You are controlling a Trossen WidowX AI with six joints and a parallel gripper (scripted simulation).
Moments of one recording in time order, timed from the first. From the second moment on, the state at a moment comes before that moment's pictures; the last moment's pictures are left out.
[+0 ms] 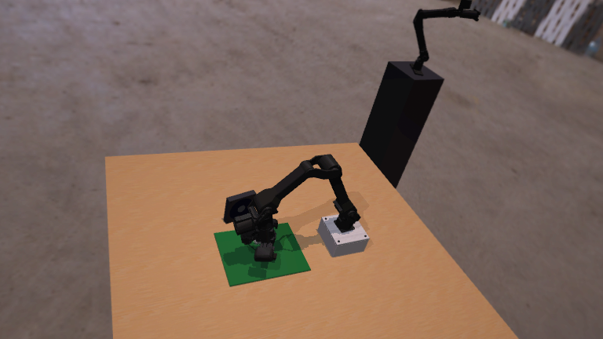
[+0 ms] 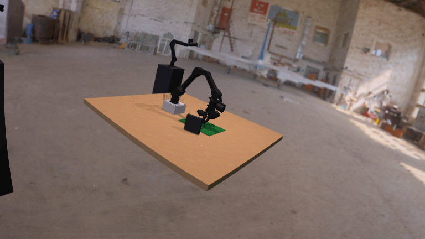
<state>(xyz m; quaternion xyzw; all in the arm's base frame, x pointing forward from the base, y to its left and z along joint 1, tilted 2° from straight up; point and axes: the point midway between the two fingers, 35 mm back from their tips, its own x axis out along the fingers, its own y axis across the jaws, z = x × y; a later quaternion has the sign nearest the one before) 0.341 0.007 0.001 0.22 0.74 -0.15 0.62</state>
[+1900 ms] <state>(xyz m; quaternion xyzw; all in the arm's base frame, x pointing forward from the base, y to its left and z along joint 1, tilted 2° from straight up) 0.371 -0.027 0.102 0.33 0.67 -0.28 0.61</state>
